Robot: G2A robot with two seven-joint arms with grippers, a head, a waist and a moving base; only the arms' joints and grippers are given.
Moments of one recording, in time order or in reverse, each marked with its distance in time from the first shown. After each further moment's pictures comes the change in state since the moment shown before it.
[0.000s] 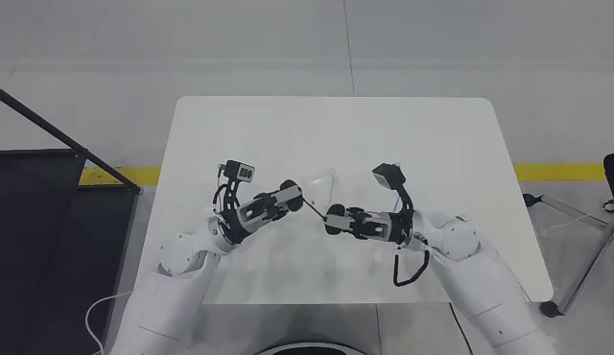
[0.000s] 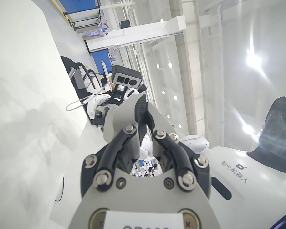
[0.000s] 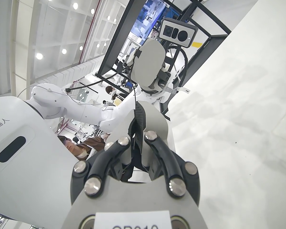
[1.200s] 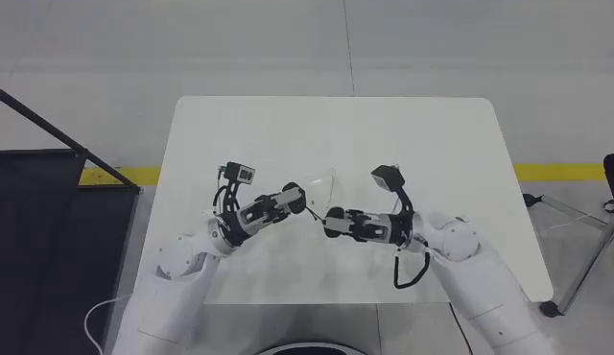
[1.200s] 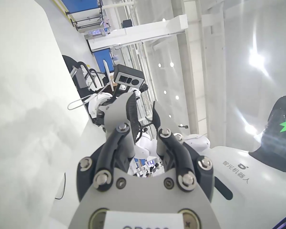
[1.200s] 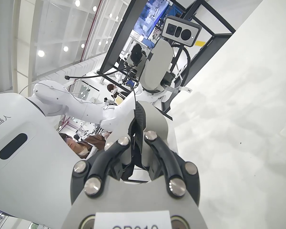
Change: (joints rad) left arm 0.021 -0.011 -0.018 -0.028 0.029 0.020 -0.010; right arm -0.002 -0.002 0.003 -0.006 0.000 0.008 0.027
